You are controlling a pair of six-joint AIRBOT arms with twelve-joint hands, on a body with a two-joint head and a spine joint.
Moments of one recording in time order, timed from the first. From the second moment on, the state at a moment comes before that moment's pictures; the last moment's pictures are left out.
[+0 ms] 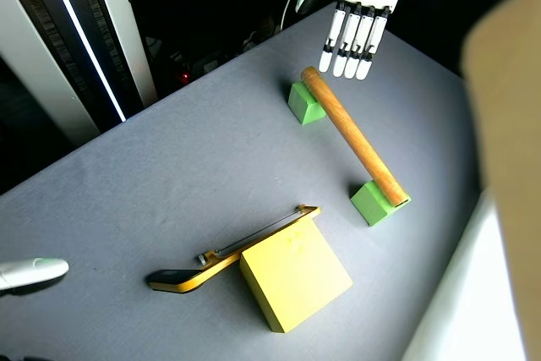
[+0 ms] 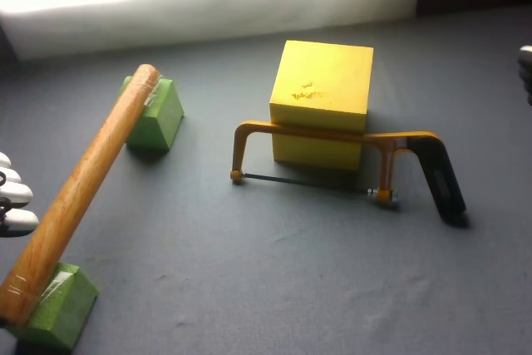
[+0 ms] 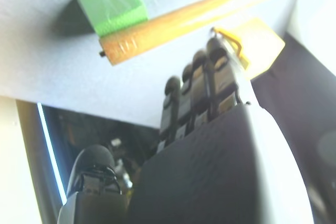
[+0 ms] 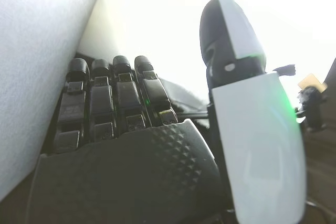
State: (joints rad) left arm 0.69 -0.39 1.06 1.33 -0.85 -0.10; right arm -1.03 -0.92 1.28 0.03 0.95 0.49
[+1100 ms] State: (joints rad) left arm 0.79 -0.44 1.03 1.35 -0.80 -0.10; right arm -0.87 -1.13 1.63 -0.45 0.96 0.96
